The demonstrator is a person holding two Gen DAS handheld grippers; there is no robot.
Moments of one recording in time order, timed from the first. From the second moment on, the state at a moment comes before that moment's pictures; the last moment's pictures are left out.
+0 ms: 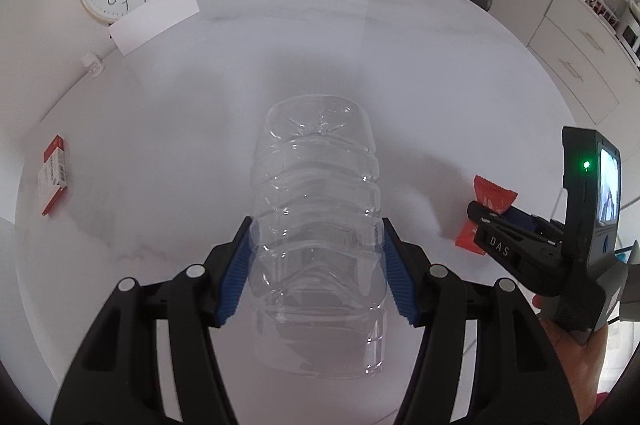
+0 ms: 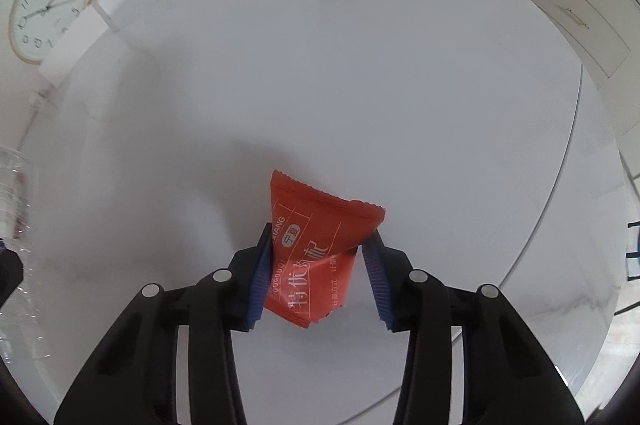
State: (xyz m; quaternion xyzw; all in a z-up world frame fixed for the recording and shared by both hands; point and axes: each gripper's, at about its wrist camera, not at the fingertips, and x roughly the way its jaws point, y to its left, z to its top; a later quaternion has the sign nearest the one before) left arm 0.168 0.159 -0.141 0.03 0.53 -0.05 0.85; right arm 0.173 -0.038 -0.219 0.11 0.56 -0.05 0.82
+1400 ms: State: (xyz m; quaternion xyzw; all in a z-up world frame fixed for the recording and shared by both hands) left arm -0.046 -0.242 -0.147 0.16 0.55 -0.25 0.78; right arm -0.041 -0.371 -0.409 0.13 0.67 -0.02 0.73
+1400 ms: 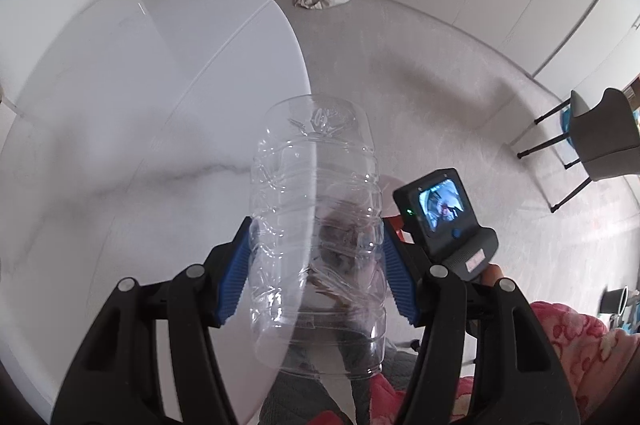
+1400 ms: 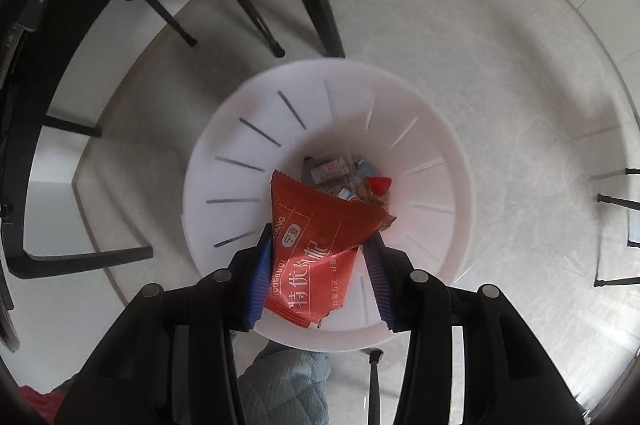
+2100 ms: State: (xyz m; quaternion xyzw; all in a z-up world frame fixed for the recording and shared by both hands) left arm -0.074 -0.343 -0.263 0.26 0.61 -0.30 0.69; right arm -0.162 -0.488 -0.295 0.23 0.56 -0.17 0.78
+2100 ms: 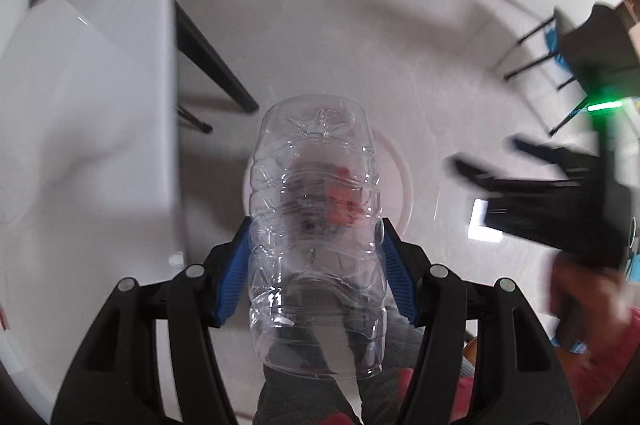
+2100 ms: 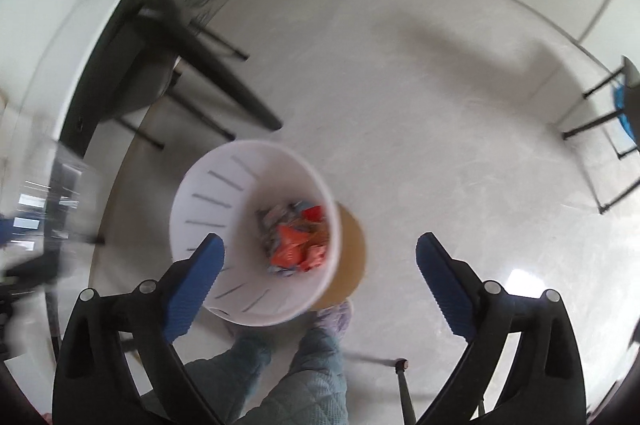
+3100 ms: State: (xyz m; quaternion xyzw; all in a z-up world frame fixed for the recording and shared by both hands) left arm -0.087 -0.386 -0.452 0.30 0.67 -0.28 0.62; right arm -0.255 -0.495 -0.329 0.28 0.57 -0.23 0.74
